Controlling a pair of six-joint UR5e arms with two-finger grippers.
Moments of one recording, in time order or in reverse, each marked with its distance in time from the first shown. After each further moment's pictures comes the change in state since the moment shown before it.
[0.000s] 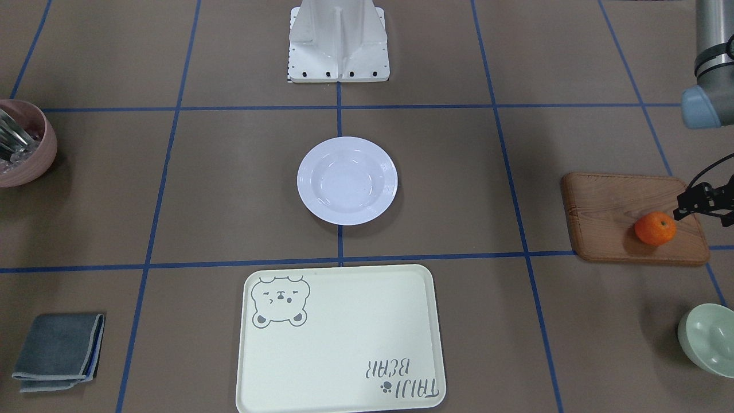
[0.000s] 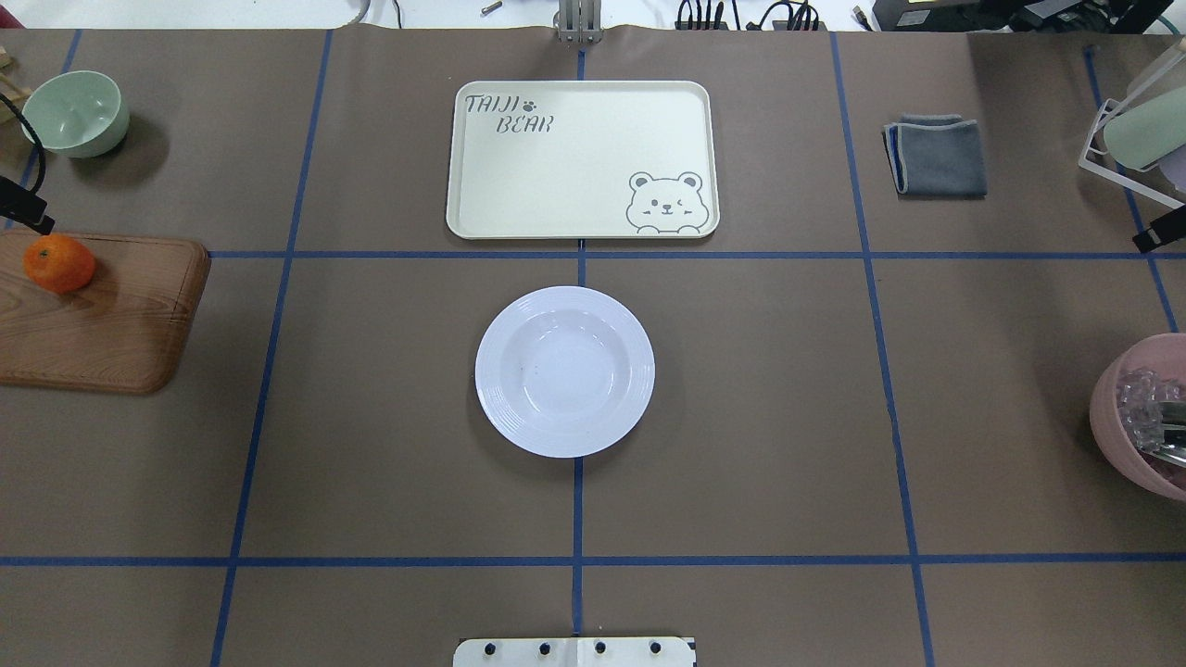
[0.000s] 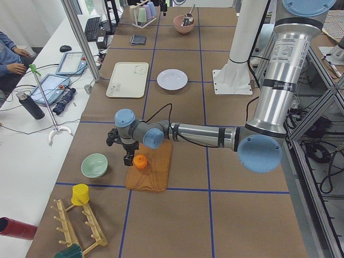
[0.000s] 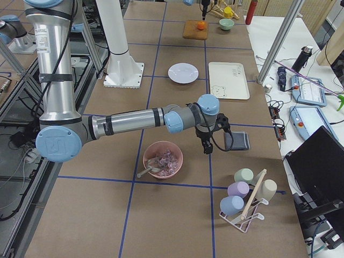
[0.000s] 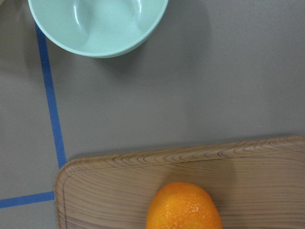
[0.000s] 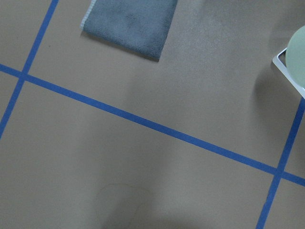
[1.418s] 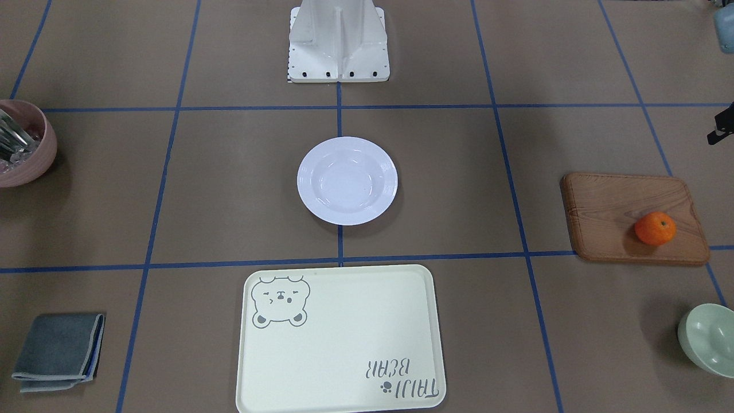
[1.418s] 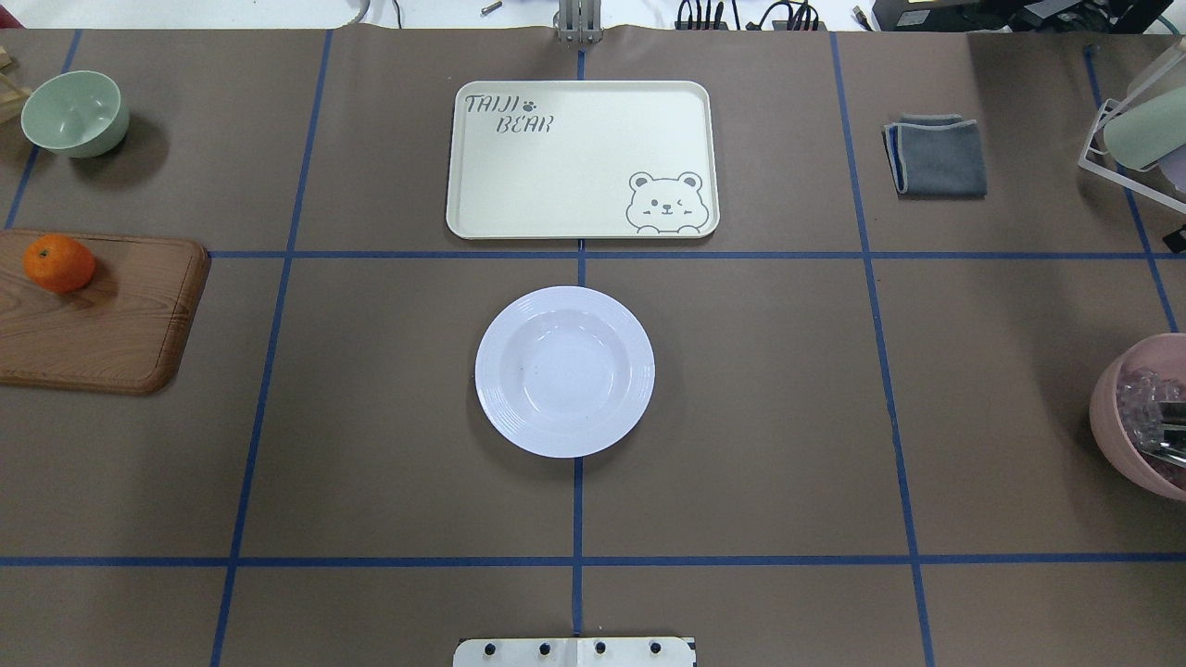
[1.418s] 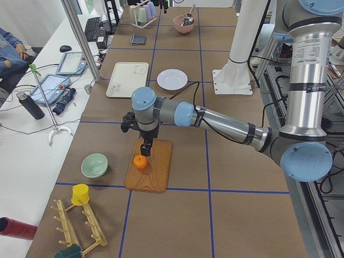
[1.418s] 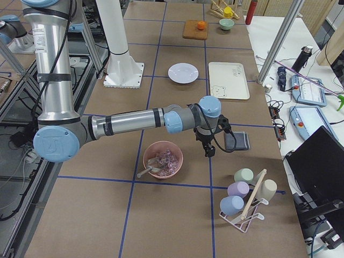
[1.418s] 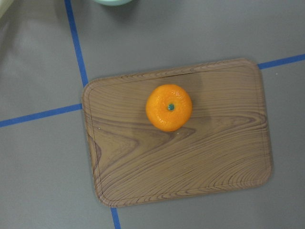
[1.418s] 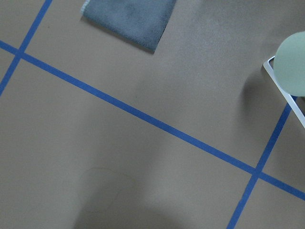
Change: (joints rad) left arm -0.192 0.200 -0.497 0.473 -0.111 0.337; right arm 0.045 -0.002 -0.003 -0.049 -0.004 -0.160
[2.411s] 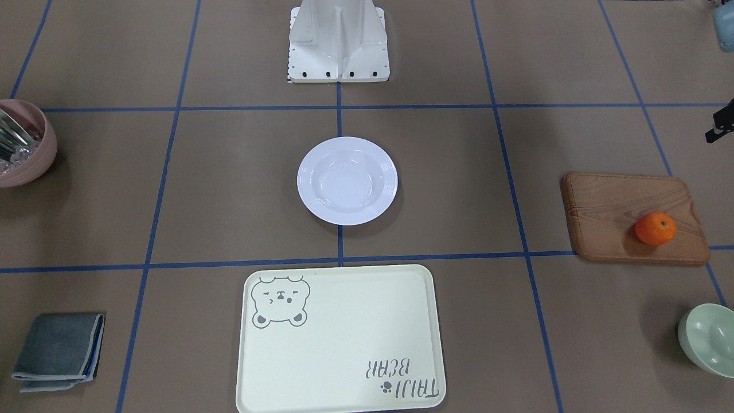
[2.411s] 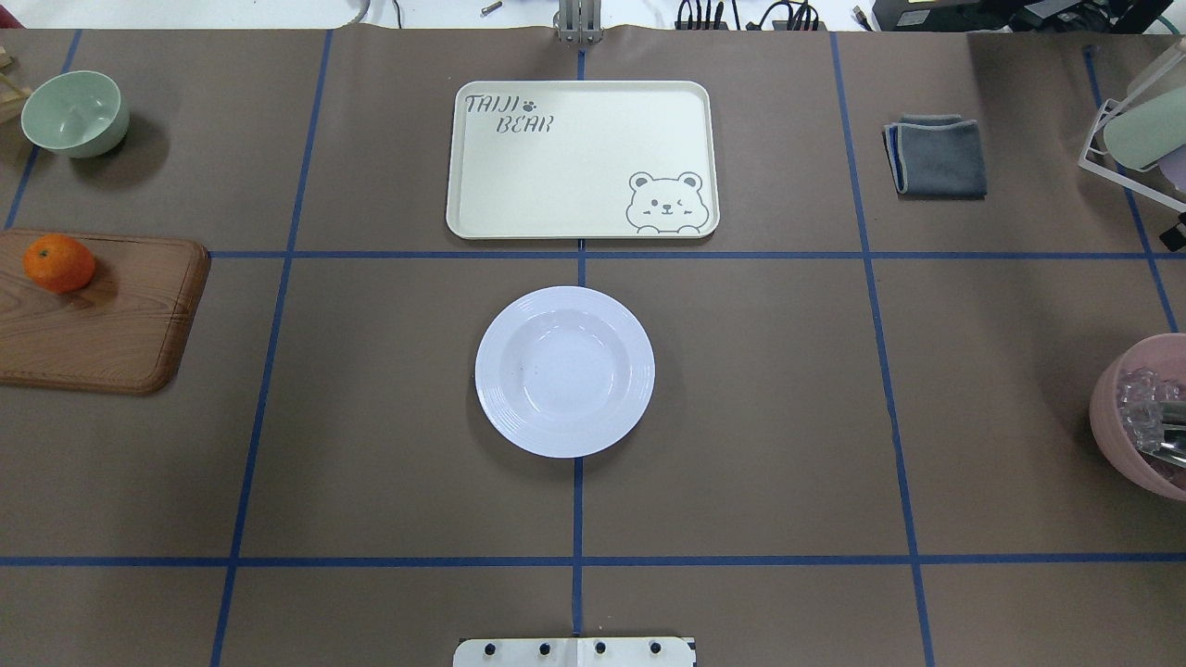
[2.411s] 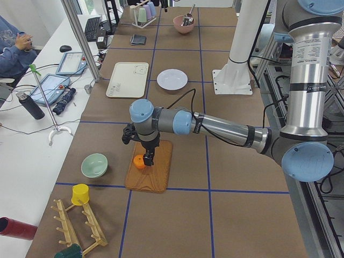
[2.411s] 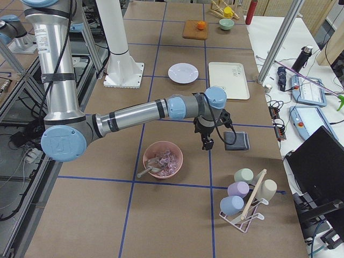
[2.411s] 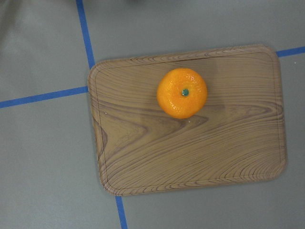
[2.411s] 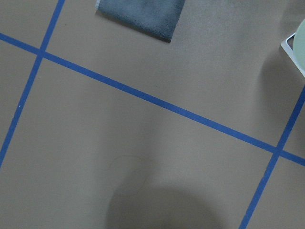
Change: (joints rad) left arm 0.007 0.007 0.095 0.006 -0.003 0.001; right arm 0.001 0.049 0.068 -0.252 0.036 -0.035
